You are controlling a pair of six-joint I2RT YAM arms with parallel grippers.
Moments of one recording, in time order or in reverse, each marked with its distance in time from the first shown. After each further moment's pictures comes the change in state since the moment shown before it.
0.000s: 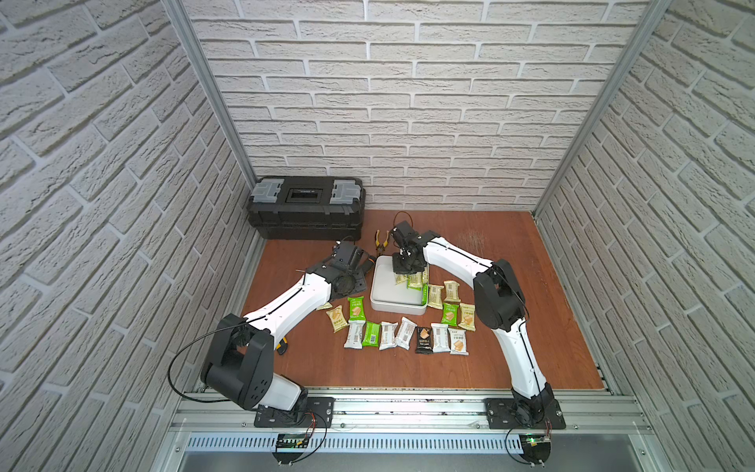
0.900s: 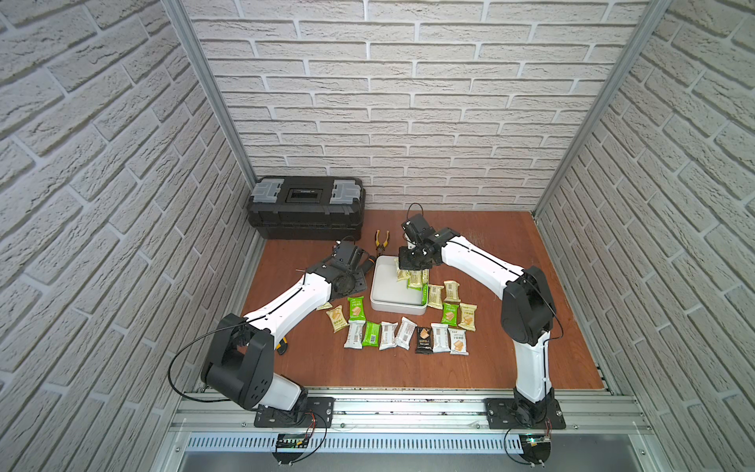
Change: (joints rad) left arm 0.000 0.002 0.003 0.000 0.000 0.000; right arm -0.015 -0.274 -0.190 0.048 -0.076 0.025
